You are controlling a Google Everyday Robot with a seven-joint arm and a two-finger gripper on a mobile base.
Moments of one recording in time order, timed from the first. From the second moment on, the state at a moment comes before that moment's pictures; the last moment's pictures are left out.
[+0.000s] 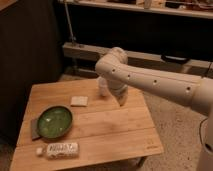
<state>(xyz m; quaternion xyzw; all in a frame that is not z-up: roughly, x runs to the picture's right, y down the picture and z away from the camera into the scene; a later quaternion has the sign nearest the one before) 0.100 0.060 0.714 -0.31 0.02 -0.24 0.92</state>
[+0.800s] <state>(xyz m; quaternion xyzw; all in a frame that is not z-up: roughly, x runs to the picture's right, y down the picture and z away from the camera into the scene) 0.171 0.199 0.631 -0.34 -0.06 -0.09 0.93</state>
